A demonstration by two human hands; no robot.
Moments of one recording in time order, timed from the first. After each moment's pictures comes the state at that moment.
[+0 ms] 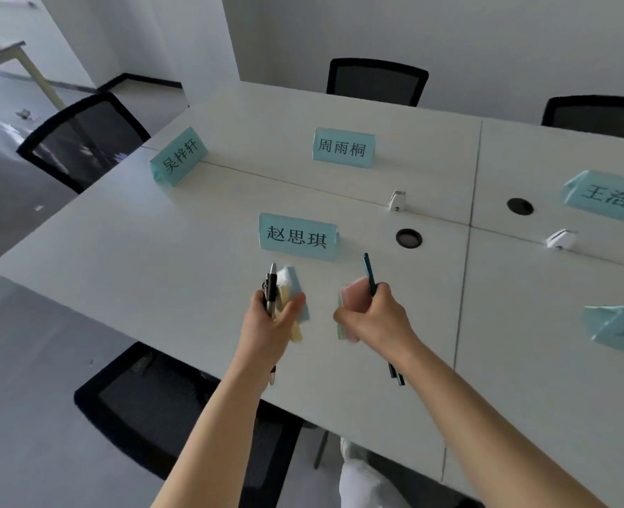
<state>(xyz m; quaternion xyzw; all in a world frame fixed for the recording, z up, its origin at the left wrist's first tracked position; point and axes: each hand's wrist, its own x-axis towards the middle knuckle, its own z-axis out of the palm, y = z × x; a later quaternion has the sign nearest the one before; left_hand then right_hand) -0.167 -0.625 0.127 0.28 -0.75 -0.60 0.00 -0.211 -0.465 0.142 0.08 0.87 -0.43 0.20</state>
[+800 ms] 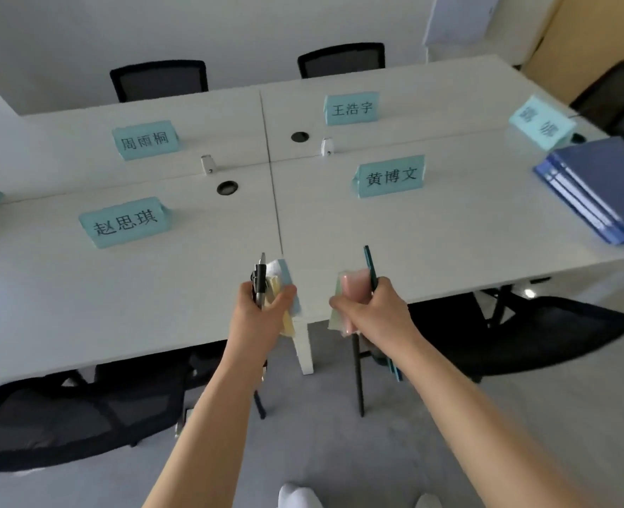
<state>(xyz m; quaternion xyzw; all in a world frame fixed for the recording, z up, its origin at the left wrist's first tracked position) 0.038 -0.402 0.151 0.10 -0.78 -0.60 -0.14 0.090 -0.240 0.156 0.31 0.79 -0.53 0.03</state>
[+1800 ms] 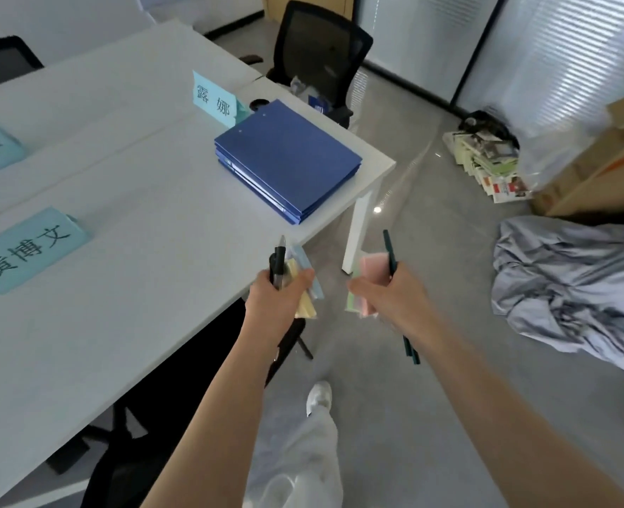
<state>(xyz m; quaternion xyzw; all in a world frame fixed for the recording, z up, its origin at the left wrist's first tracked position) 0.177 0.228 0.102 -0.09 -0.78 -0.49 -0.38 0.321 0.337 0.113 0.56 0.64 -0.51 -0.12</state>
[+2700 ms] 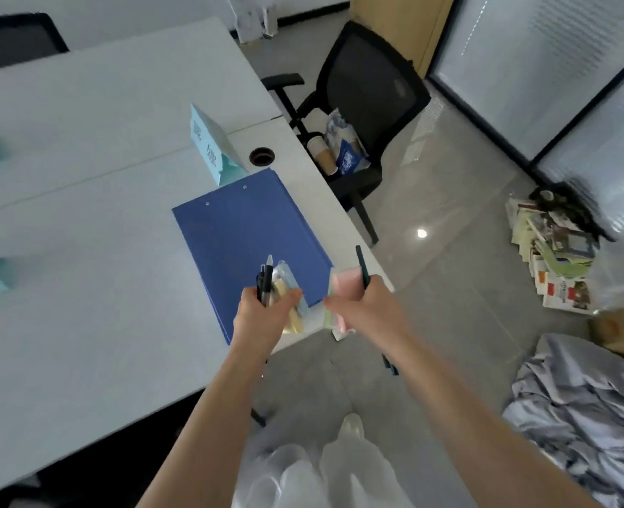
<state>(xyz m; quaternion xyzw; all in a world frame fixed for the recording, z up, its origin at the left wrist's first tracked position) 0.085 0.542 0.078 0.09 -0.82 -0.47 -0.31 0.173 0.682 0.100 0.45 0.72 -0.52 0.06</state>
